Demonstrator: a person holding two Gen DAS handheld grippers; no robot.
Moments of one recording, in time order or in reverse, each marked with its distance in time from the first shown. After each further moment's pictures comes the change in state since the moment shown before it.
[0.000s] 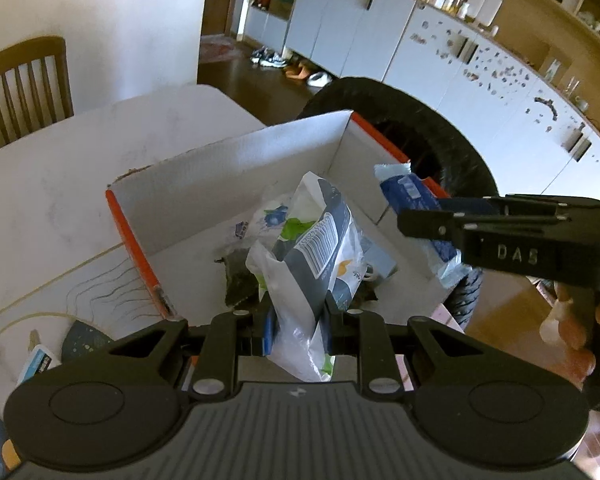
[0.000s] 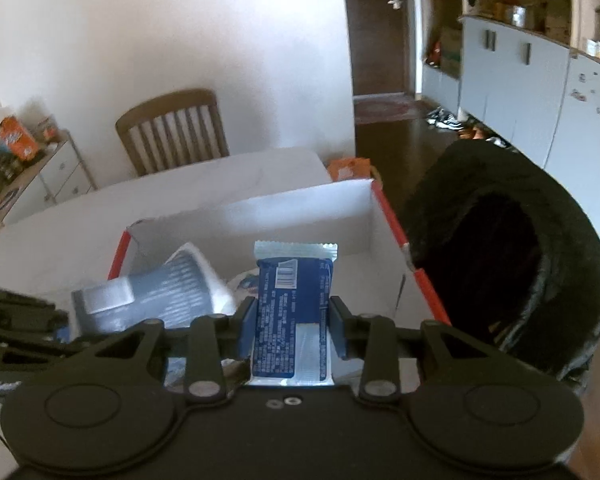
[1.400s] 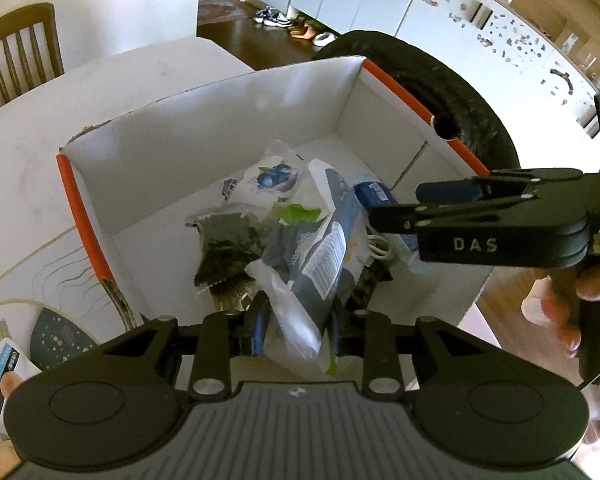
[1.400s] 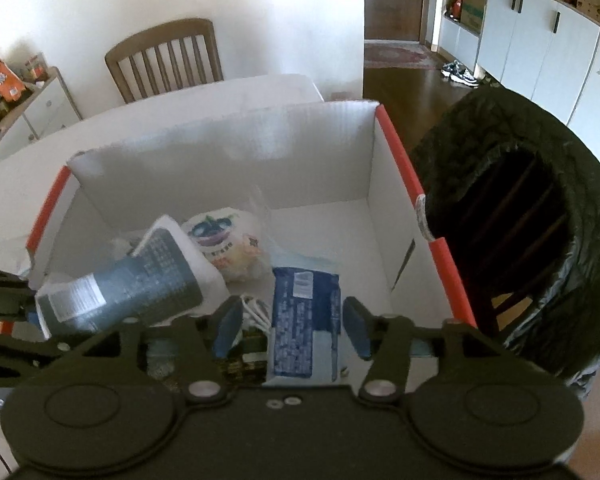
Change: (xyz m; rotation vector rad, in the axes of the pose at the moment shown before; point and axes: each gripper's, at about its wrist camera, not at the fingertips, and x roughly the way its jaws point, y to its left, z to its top) left arm 0.049 -0.007 0.001 -0.006 0.118 0.011; right arm 0.060 -0.019 -0.008 -0.035 0.162 -0.007
